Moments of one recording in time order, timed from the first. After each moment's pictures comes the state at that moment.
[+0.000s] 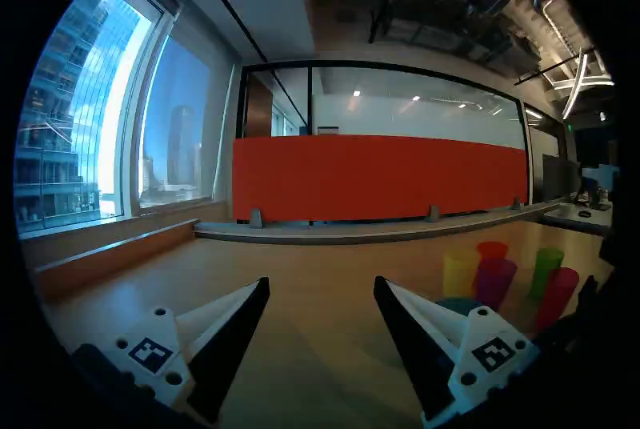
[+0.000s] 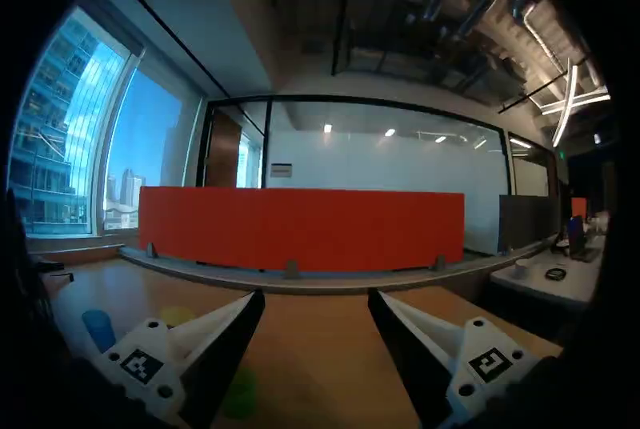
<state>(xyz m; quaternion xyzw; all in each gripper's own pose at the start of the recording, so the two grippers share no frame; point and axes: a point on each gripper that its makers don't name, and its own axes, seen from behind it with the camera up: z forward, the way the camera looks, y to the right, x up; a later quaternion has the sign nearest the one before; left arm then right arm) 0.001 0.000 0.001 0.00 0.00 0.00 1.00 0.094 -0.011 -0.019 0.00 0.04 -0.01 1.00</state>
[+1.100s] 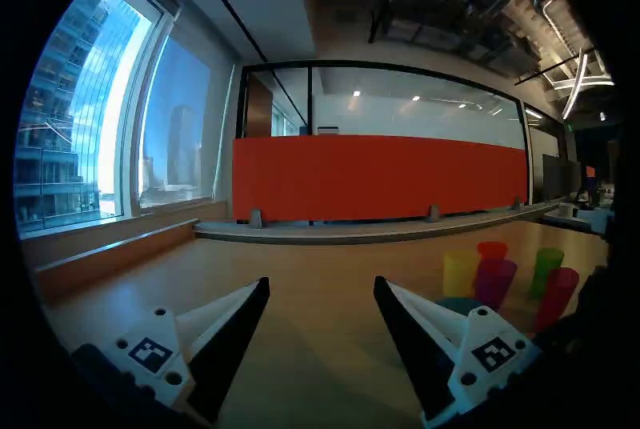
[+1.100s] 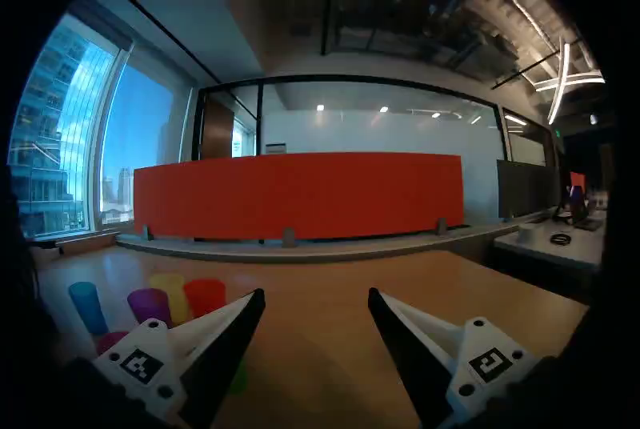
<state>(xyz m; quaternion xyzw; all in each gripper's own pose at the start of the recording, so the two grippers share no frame) 0.000 0.000 0.000 0.00 0.00 0.00 1.00 0.013 -0.005 -0.007 -0.01 0.01 0.02 1.00</state>
